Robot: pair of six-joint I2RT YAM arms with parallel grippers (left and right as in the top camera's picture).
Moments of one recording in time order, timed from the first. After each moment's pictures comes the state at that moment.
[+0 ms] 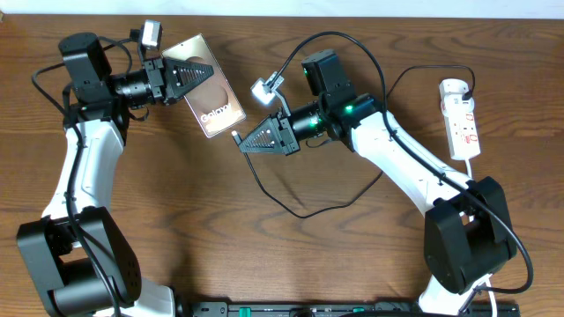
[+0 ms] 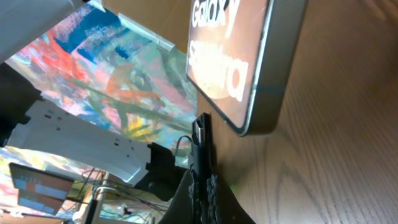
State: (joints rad) left arm 0.21 1.69 1.22 0.03 1.48 -0.70; right arm 0.53 1.88 1.43 -0.36 -1.28 0.17
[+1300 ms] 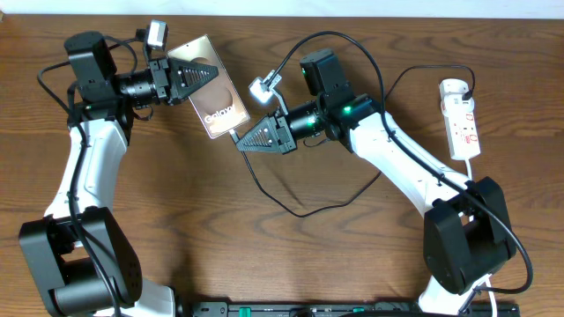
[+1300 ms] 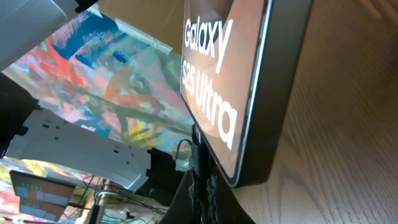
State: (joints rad) left arm 0.19 1.69 1.22 0.02 1.48 -0.70; right arm 0.53 1.88 1.43 -0.32 -1.26 0.23
